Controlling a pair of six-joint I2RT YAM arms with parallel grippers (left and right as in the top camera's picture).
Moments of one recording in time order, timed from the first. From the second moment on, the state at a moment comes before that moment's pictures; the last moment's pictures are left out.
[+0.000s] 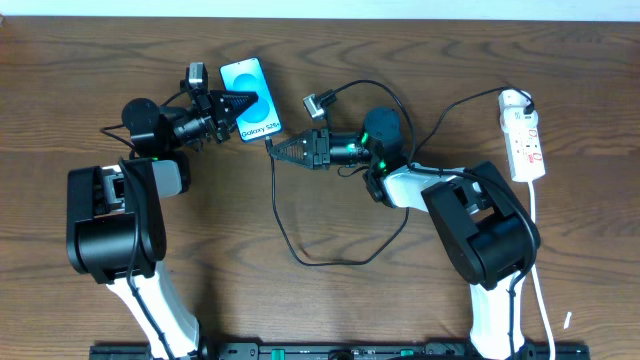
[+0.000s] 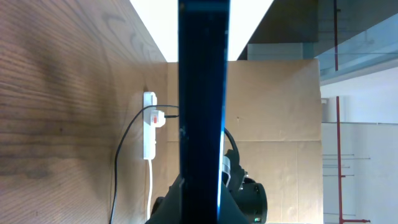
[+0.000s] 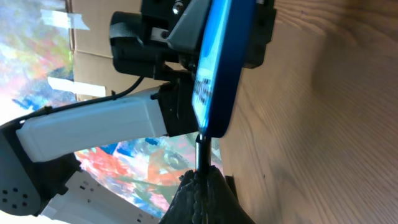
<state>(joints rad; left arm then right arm) 0.16 2.06 0.93 1.26 1.27 -1.66 0.51 2.14 1.07 1.13 -1.12 1.36</state>
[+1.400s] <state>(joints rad) 0.16 2.06 0.93 1.26 1.27 -1.66 0.54 2.14 1.07 1.10 -1.10 1.35</state>
